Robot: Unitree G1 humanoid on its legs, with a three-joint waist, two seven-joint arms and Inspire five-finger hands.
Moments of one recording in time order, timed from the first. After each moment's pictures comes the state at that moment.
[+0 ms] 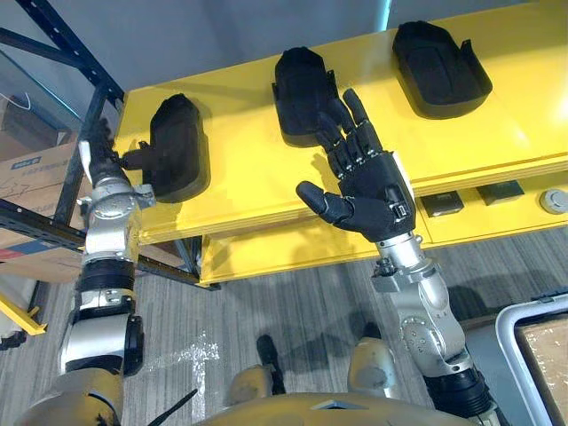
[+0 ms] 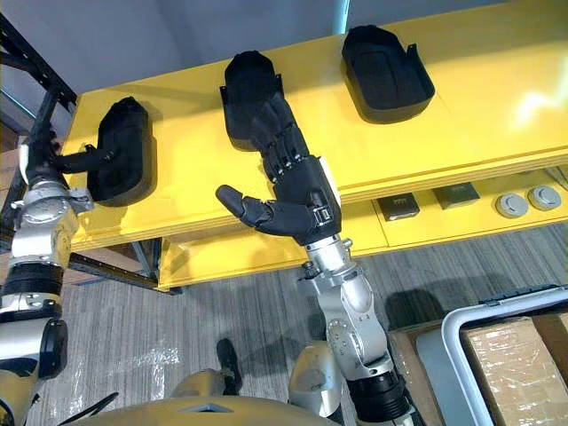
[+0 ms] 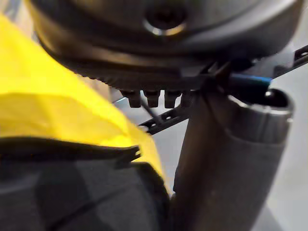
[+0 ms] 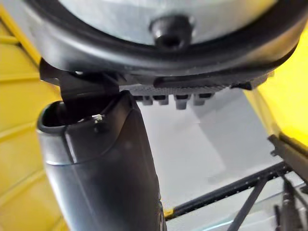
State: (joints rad) left arm -0.58 0.54 0.20 0.49 -0.18 0.16 0.31; right arm 0.01 -0.20 0.21 -0.32 0.56 -0.21 0.26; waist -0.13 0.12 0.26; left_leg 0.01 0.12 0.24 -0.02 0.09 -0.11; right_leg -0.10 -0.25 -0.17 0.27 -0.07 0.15
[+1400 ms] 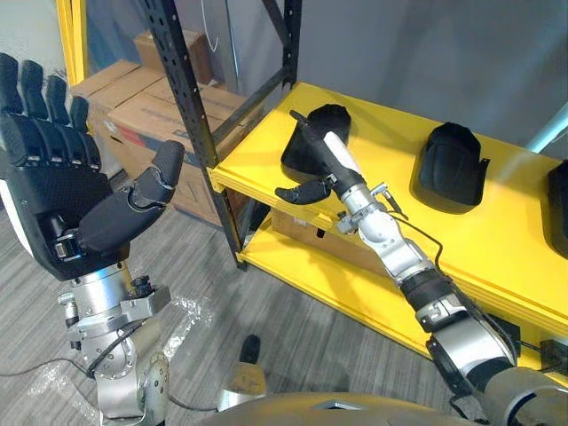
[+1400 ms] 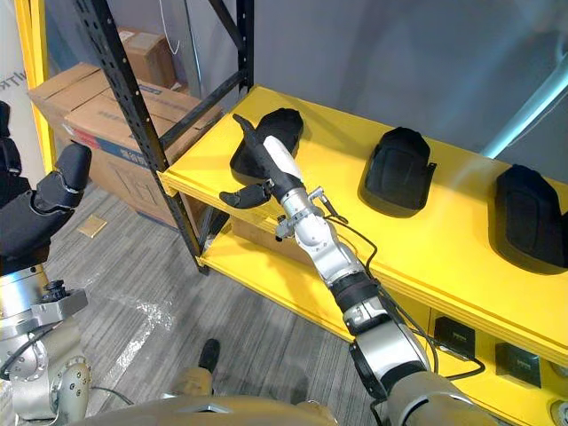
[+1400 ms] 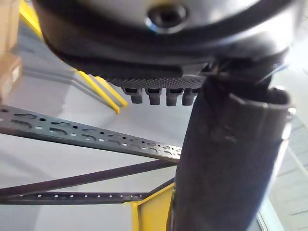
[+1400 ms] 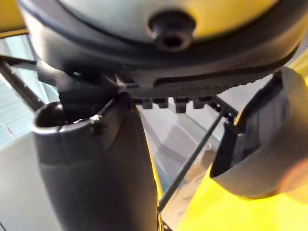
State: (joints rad) left arm 0.28 0.08 0.16 -0.63 -0.38 -0.41 0.09; right arm -0.65 -0.29 0.35 0.55 -0.34 -0.34 -0.10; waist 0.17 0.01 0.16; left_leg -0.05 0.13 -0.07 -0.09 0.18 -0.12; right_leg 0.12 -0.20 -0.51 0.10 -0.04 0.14
